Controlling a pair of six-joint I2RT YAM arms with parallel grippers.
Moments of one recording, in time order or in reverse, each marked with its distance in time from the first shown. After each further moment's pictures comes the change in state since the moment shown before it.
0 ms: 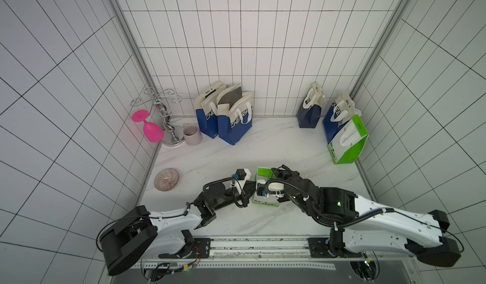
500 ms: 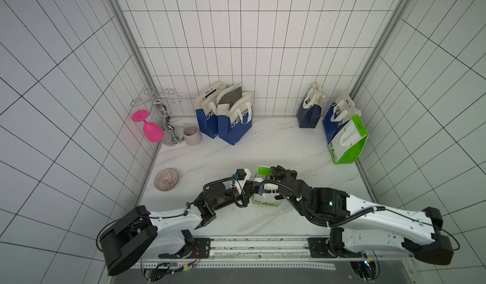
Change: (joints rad) left arm 0.000 0.000 0.001 -0.007 -0.003 0.000; right arm 0.000 0.045 -0.020 0.068 0.111 -0.043
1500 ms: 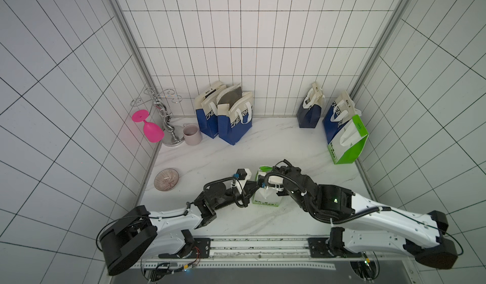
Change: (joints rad) left arm -0.002 0.000 0.009 -0.010 0.002 0.000; right arm -0.082 -0.017 0.055 -0.064 -0.078 0.072
